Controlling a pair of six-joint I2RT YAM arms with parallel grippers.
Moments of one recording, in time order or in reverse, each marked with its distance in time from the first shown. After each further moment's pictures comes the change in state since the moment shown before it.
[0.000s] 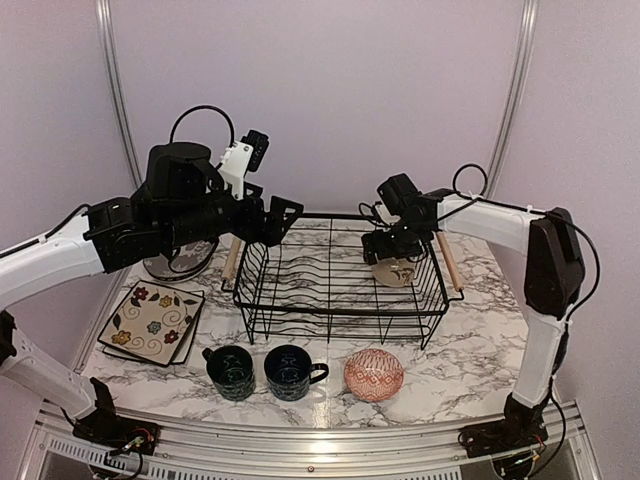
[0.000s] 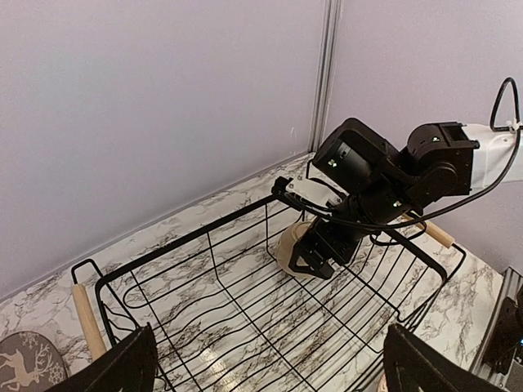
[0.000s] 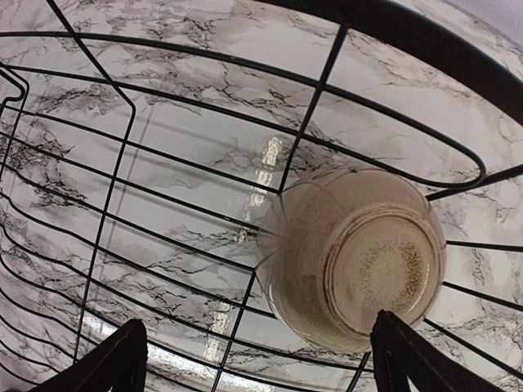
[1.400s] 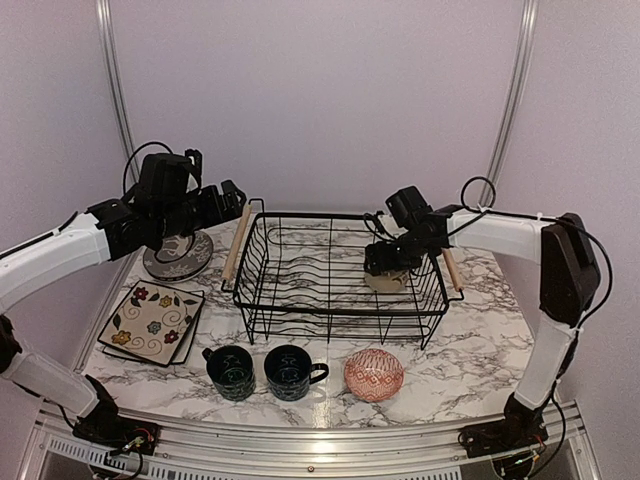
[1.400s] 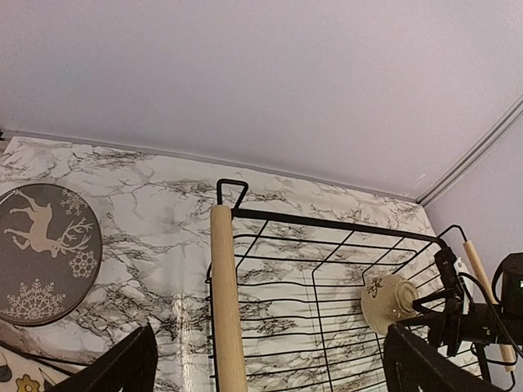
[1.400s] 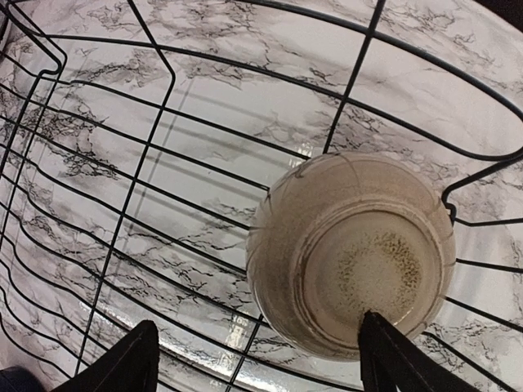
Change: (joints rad) left arm 0.317 0.007 -0.124 -0.017 -0.045 -0.453; right arm 0.005 -0.082 -0.196 0.157 -0.108 -0.008
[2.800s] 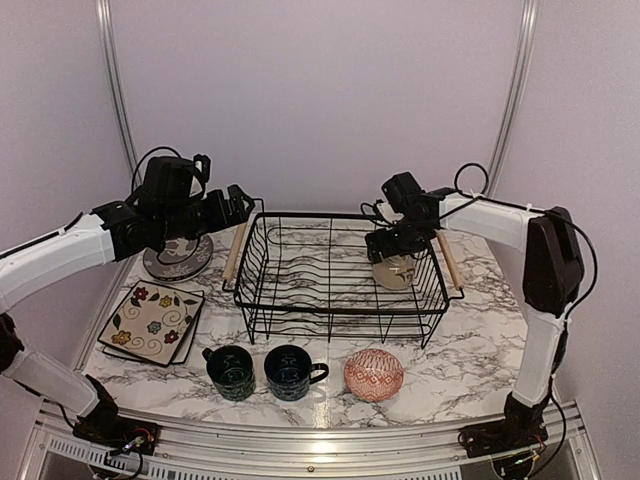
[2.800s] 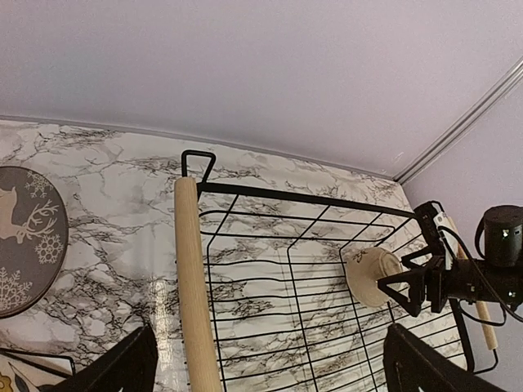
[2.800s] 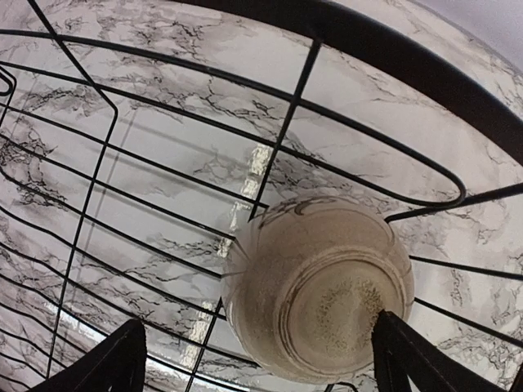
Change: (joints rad) left arm 0.012 0.024 -0.013 0.016 0.117 -0.031; right arm -0.028 0.070 0.182 -0.147 0.098 -0.085
